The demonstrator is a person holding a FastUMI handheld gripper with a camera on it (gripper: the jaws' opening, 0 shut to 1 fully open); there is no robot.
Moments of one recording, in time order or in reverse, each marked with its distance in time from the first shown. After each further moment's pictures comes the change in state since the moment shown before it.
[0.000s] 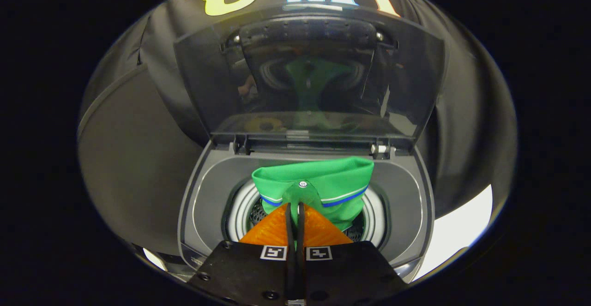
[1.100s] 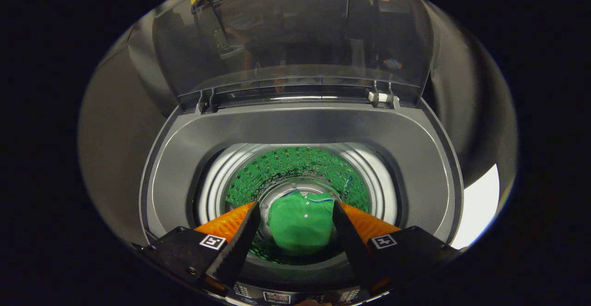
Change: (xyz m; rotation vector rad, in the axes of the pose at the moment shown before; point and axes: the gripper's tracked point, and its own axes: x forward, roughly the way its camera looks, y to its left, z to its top) arm 0.038 -0.013 -0.047 0.072 0.079 -0.014
